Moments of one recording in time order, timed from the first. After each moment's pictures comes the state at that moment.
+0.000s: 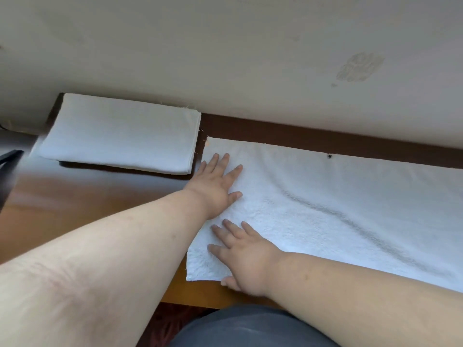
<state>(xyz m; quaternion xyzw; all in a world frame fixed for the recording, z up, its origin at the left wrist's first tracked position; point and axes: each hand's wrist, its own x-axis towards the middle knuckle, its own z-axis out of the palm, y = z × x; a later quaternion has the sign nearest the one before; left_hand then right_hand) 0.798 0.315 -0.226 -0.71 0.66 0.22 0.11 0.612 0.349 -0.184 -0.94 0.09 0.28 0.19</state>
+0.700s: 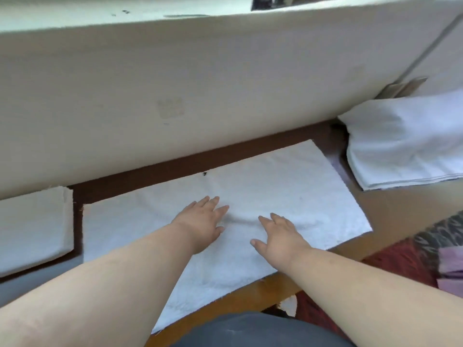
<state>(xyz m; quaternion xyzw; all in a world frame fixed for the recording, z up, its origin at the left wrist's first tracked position) 0.596 0.241 -0.166 -0.53 0.80 0.21 0.17 0.367 0.277 -0.155 -0.68 0.65 0.16 0.30</state>
